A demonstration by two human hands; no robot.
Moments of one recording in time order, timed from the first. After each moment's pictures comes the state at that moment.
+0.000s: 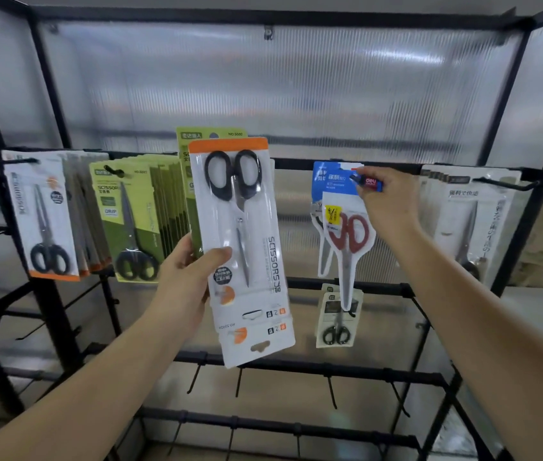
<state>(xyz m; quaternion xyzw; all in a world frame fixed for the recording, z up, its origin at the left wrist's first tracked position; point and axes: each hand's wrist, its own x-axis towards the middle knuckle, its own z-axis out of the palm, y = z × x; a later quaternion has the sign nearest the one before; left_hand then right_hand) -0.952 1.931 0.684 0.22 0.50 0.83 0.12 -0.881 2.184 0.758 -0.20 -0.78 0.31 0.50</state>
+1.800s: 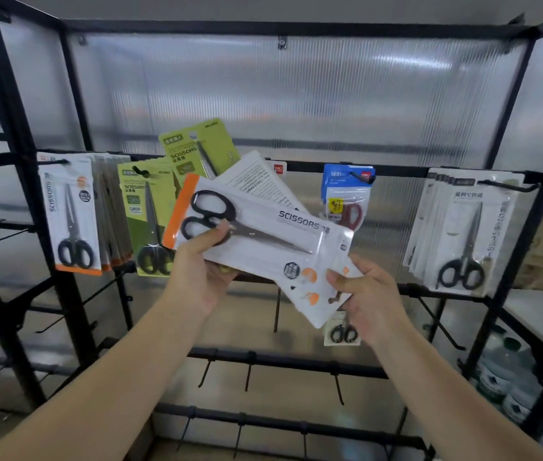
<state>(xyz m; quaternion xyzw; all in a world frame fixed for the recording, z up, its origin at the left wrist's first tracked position) -0.951 1.925 0.698 0.23 0.38 0.88 0.17 -0.829 2.095 0.675 -0.15 -0.56 0.76 0.29</state>
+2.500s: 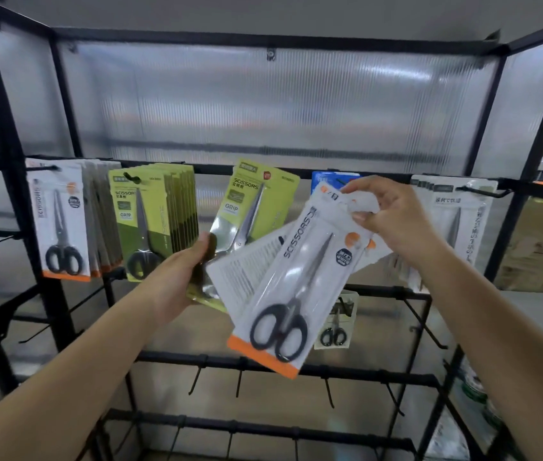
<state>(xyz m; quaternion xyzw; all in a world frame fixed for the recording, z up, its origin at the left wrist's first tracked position) -0.981 1.902 0.687 0.28 0.60 0.70 0.26 -0.816 2.137 0.767 -0.04 -0.82 0.43 0.38</state>
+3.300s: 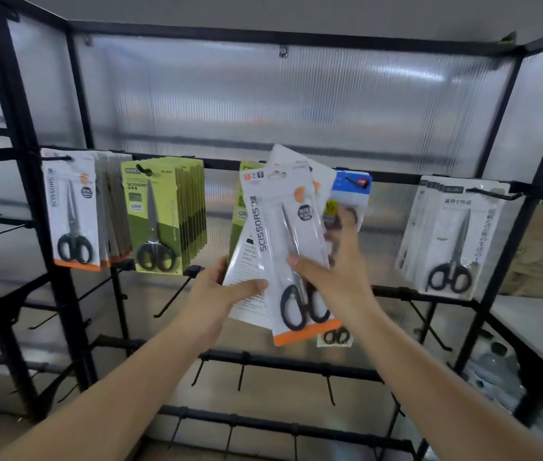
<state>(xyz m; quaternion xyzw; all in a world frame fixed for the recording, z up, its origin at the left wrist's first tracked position) -0.931 1.923 0.661 0.27 0.56 0.77 0.16 -0.834 2.066 0.699 -0.07 -0.78 0.49 0.39</state>
